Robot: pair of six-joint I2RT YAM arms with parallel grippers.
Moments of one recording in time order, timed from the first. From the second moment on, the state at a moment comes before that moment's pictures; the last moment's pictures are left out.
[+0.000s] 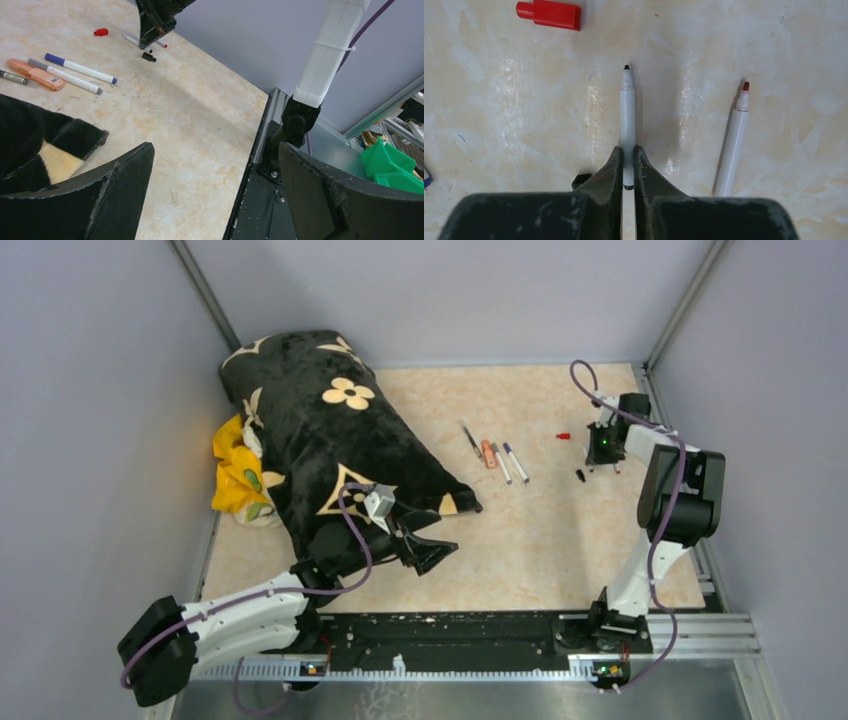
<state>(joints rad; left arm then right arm) -0.94 0.85 0.24 0.74 0.20 -0.48 -0.18 1.89 1.22 -0.35 -0.20 -0.22</state>
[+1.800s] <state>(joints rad) -0.93 1.54 0.66 1.31 0.10 -0.64 0.10 1.22 0.89 -0.07 -1.47 -0.08</state>
